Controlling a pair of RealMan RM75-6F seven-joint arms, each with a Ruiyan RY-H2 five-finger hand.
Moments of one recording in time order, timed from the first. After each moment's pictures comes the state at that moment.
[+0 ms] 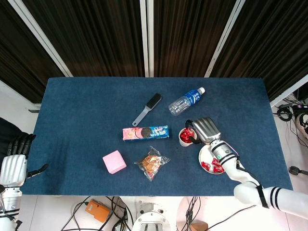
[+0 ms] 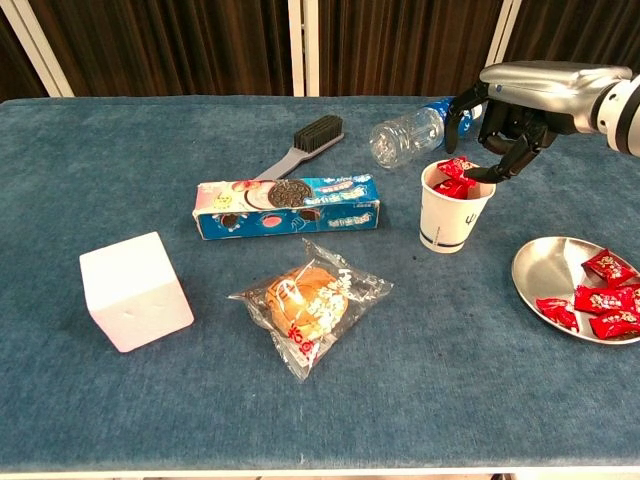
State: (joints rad) left arm -0.03 -1.38 -0.06 -1.29 1.49 1.56 -0.14; right arm 0.72 -1.37 0.19 -1.65 -1.08 0.91 -0.36
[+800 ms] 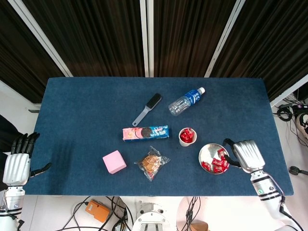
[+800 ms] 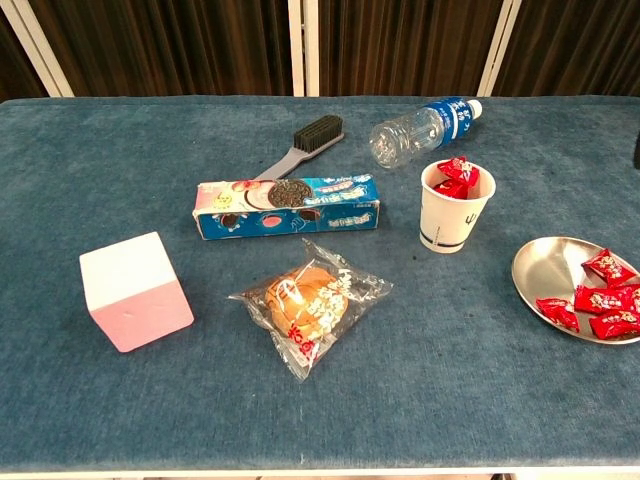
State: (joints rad) left arm -0.05 -1.37 -0.06 -1.32 1.51 1.58 -0.12; right arm 0.34 -1.19 -0.04 -1.73 -1.48 1.39 -0.20
